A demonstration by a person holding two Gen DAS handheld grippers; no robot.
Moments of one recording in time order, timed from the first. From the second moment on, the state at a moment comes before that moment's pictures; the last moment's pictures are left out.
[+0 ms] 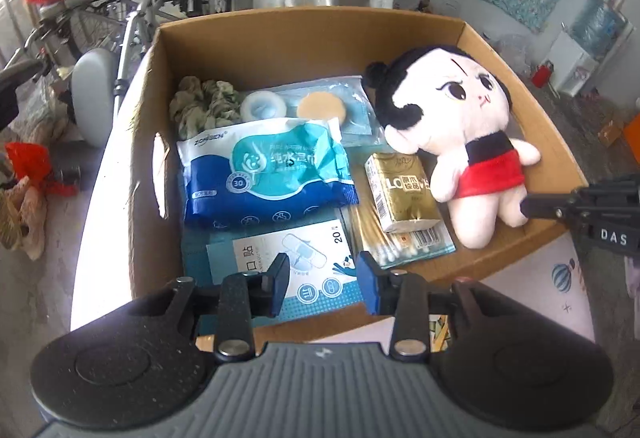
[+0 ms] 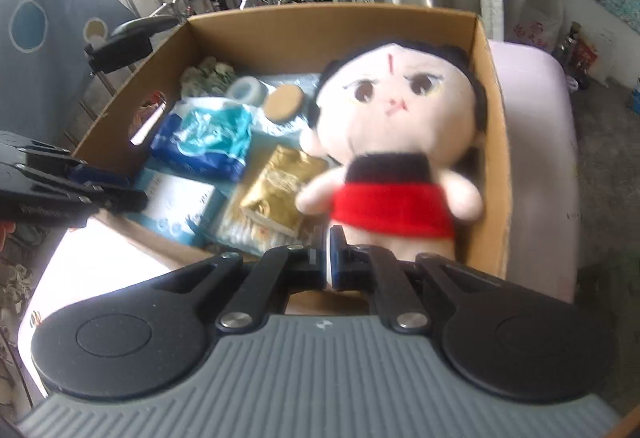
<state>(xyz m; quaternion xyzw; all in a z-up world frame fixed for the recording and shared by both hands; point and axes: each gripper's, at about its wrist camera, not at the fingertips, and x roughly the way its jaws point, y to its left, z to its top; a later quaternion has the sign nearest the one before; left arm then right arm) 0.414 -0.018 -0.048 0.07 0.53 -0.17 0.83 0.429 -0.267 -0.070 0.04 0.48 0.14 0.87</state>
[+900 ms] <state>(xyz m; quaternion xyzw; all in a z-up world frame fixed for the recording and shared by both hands) 0.187 0.032 -0.053 0.01 0.46 -0.11 0.88 0.148 -0.292 -0.071 0.16 0.44 0.12 0.87</state>
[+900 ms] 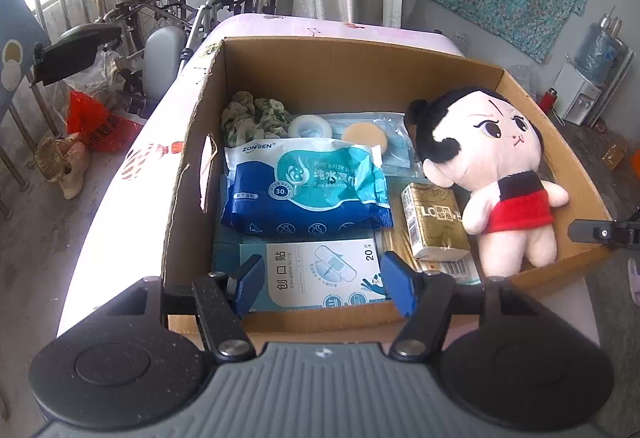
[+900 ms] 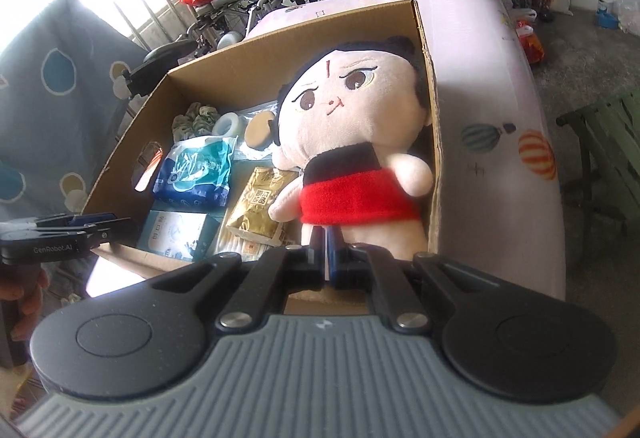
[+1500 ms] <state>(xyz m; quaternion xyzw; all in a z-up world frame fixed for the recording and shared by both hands) 0.083 0.007 0.007 0.08 0.39 -0.13 0.91 0.041 -0.276 0.031 0.14 0.32 0.07 0.94</state>
